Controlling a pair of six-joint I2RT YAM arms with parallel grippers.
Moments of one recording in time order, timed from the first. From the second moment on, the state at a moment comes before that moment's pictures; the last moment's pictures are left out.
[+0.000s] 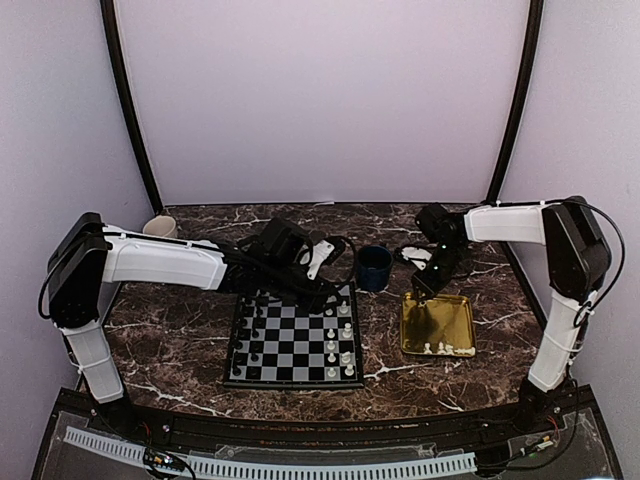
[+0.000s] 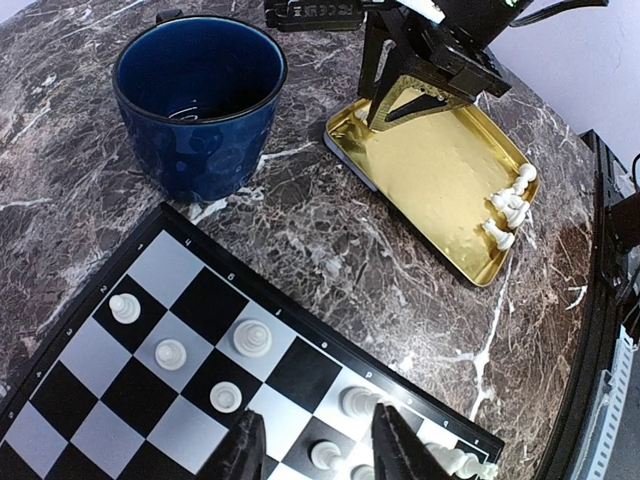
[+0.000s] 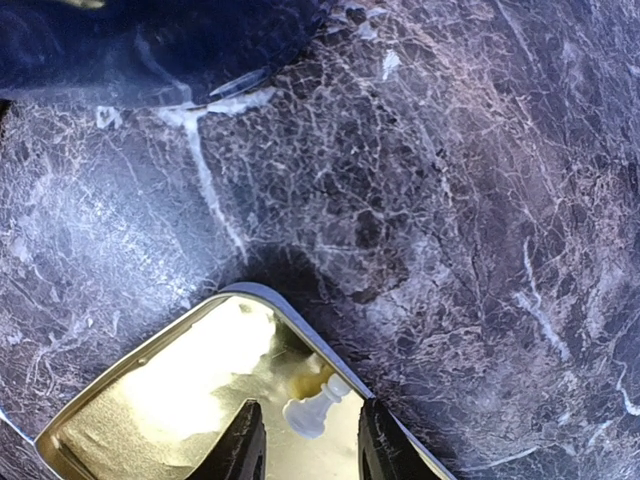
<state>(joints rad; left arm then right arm) -0.91 1.81 1.21 -0.13 0.22 -0.17 0.44 1.86 1.26 -0.79 -0.09 -0.31</state>
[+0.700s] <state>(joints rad) -0.91 1.82 1.21 -0.14 0.22 -0.18 0.44 1.86 1.25 -0.77 -0.07 -0.30</state>
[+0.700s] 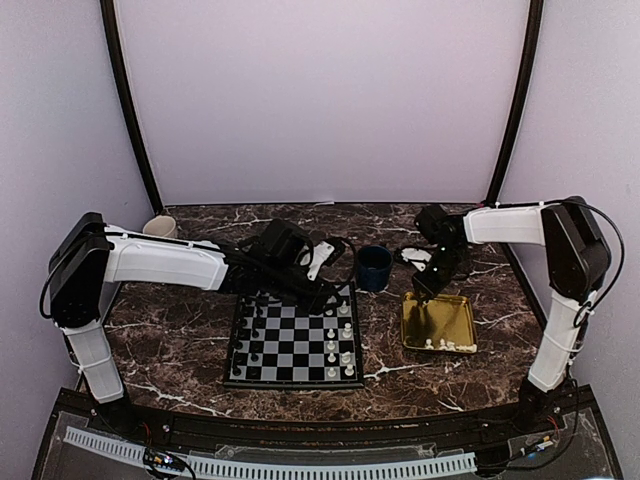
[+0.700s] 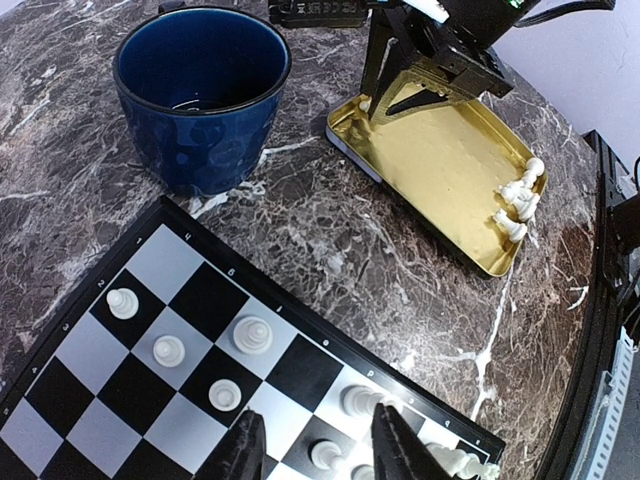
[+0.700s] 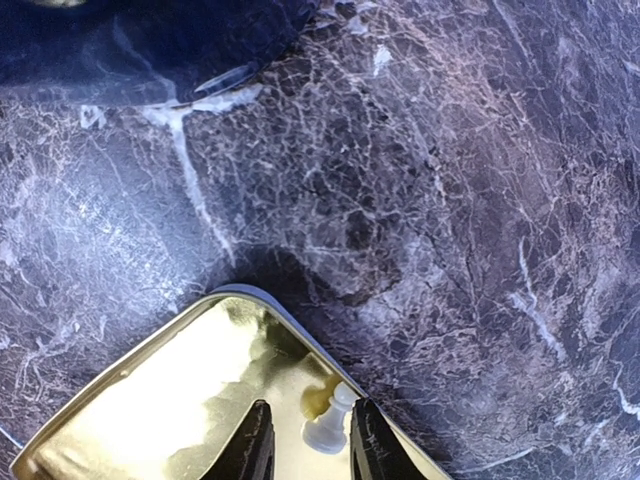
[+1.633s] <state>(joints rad) -0.91 1.86 1.23 -0.14 0.22 -0.19 0.44 1.86 1.19 -0.75 -0.04 -0.32</state>
